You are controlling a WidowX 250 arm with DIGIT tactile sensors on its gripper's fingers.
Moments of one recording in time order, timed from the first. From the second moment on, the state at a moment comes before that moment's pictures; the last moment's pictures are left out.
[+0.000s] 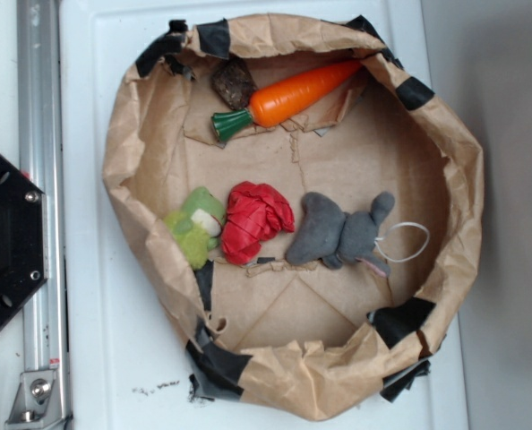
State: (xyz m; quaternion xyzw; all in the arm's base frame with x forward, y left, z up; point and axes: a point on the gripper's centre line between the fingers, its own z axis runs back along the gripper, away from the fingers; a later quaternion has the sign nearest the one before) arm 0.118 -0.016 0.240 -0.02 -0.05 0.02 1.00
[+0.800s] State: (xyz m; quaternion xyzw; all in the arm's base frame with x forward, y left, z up) arm 0.215 0.024 0.169 0.00 -0.12 0.13 0.98
